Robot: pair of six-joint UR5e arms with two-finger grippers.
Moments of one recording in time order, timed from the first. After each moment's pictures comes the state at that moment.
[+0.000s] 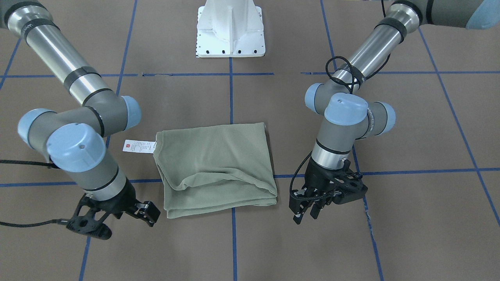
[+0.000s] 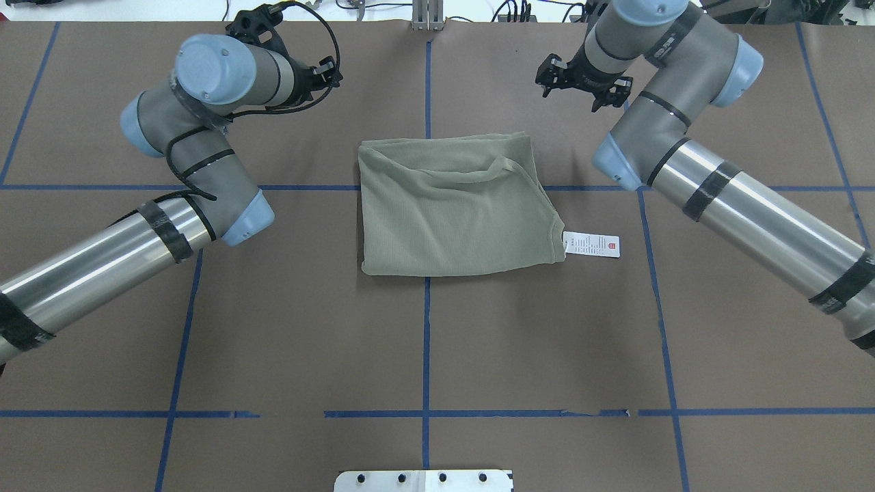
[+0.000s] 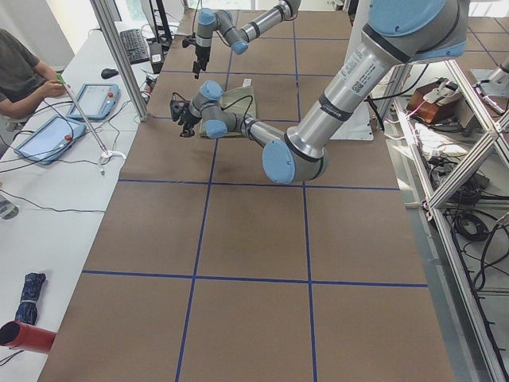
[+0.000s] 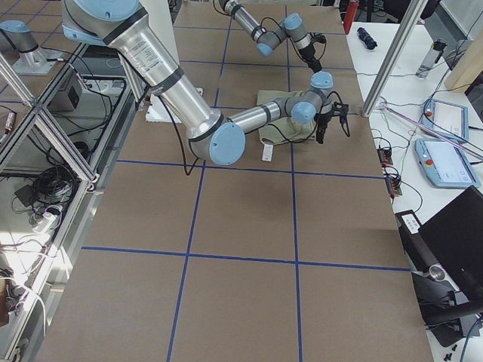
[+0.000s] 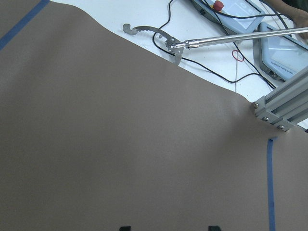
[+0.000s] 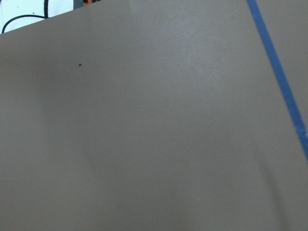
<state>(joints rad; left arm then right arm) -0.82 -2.32 -1.16 -2.37 -1.72 -1.46 0.95 -0.82 1.13 -1.12 2.03 1.18</state>
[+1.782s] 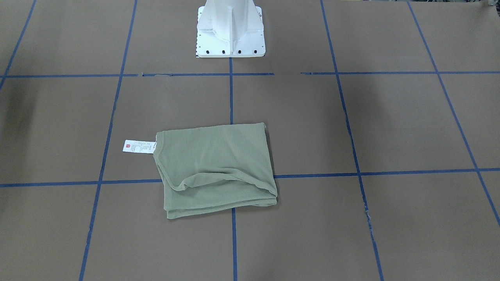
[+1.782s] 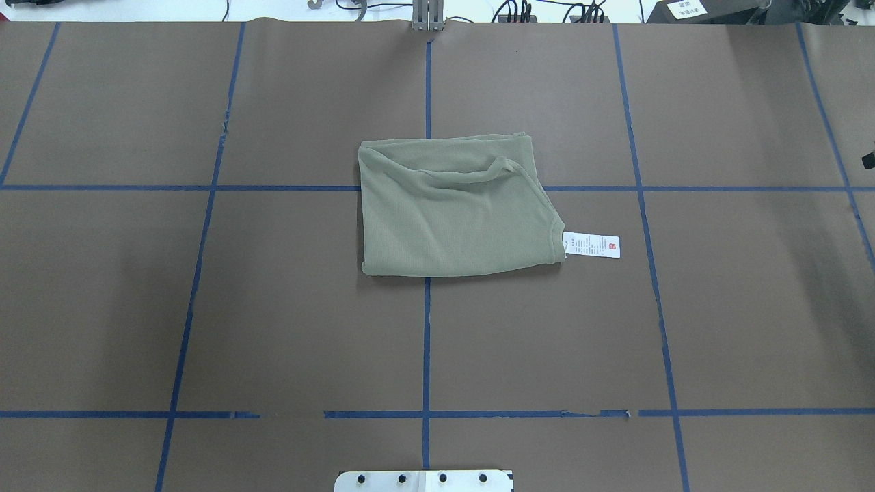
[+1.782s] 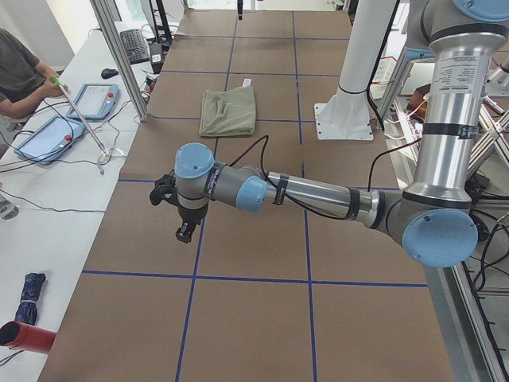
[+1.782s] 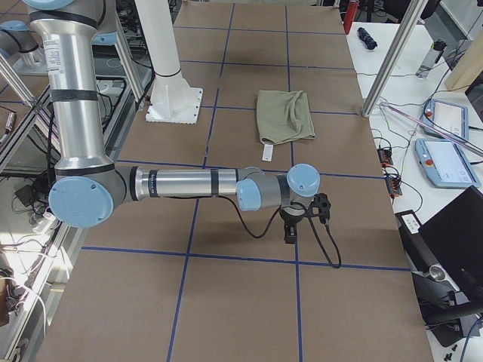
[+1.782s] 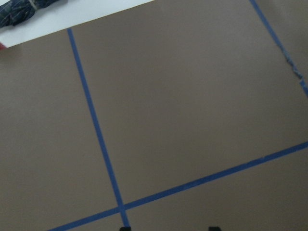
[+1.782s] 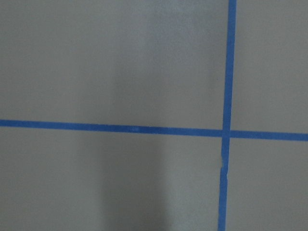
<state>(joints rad) -1.52 -1.65 -1.67 -1.68 -2.31 0.05 1.44 -1.50 1.57 -1.50 2.40 0.16</state>
